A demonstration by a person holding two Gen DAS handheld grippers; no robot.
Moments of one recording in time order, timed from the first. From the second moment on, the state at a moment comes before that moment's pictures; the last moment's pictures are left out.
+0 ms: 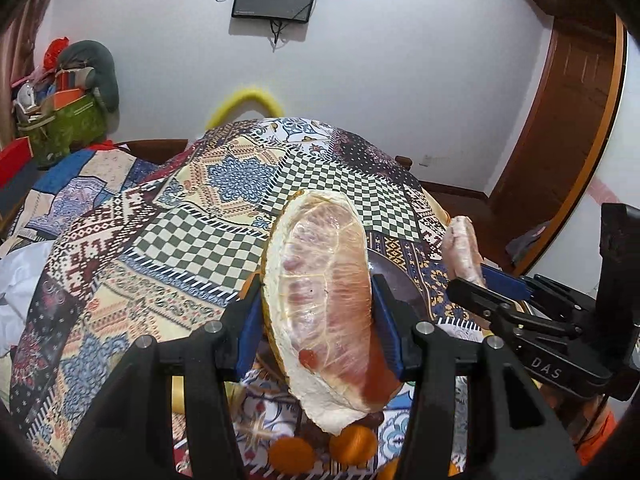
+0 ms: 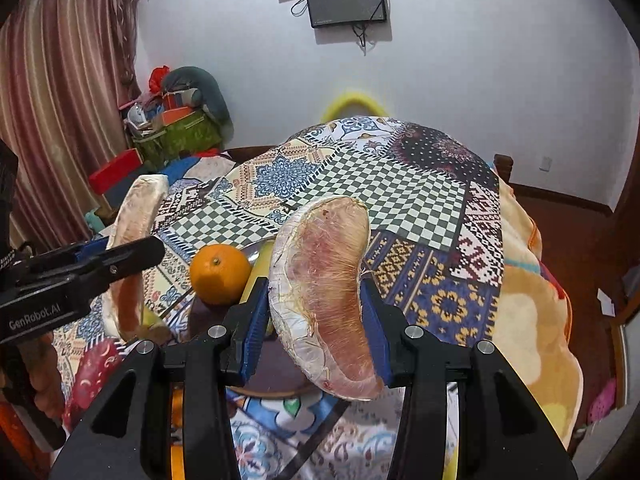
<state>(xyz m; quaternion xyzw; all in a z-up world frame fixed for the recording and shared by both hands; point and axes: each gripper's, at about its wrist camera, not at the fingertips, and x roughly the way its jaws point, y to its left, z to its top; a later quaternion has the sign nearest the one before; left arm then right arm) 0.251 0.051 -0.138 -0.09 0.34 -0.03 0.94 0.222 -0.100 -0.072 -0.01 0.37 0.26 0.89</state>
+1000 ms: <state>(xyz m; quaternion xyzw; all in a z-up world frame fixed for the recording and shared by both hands) 0.305 0.053 -0.169 -0.09 0.36 -0.03 0.93 0.278 -0.060 -0.118 -0.03 0.43 0.28 0.86</state>
